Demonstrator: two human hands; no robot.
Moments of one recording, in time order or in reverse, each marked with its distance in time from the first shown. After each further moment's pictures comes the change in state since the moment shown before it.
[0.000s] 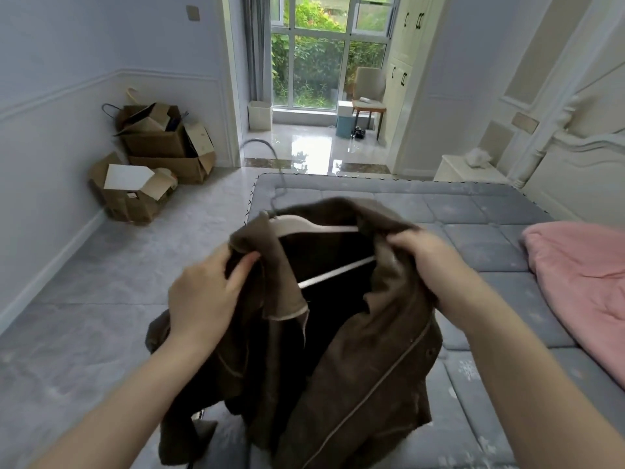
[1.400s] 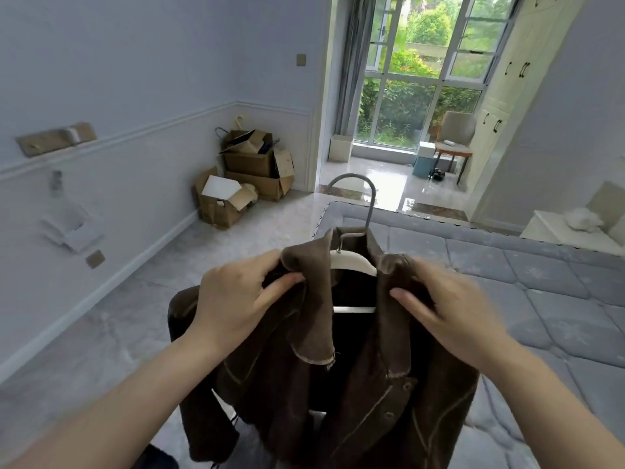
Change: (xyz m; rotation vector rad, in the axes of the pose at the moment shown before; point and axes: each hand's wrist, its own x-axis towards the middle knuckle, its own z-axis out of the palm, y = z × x) left_hand -0.005 0.002 -0.078 0.046 0.039 0.172; right_hand 0.021 0.012 0.025 -0.872 -0.078 -0.881
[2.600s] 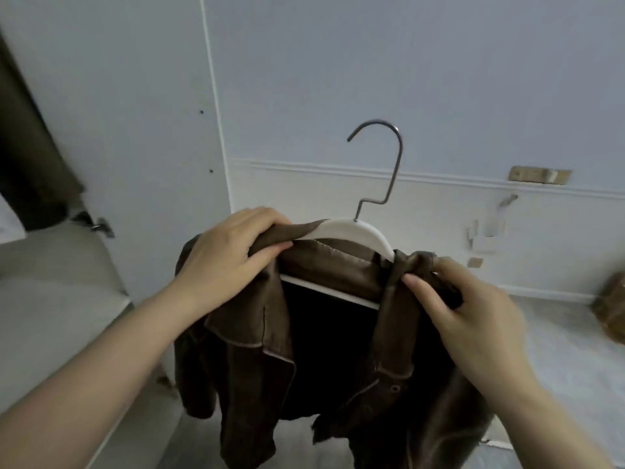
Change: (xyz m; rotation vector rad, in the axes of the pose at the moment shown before) left_hand -0.345 0.283 -0.307 0.892 0.356 -0.809; right_hand -0.117 -0.300 -0.030 0.841 -0.223 -0.839
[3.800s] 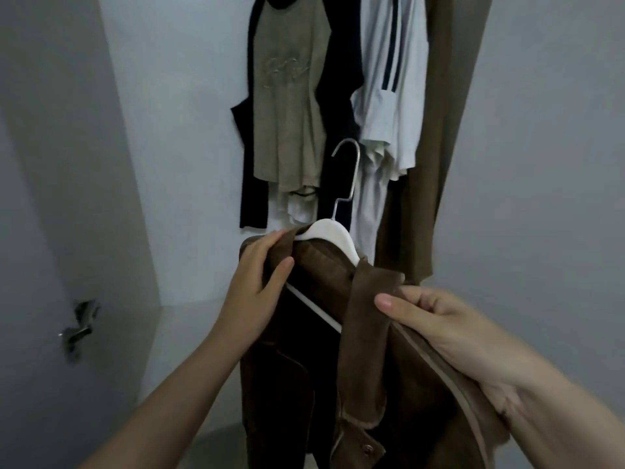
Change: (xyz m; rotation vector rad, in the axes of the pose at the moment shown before) left_hand -0.167 -0.168 -0.231 0.388 0.775 -0.902; right_hand 0.166 -0.352 0.263 1.133 -1.621 -0.307
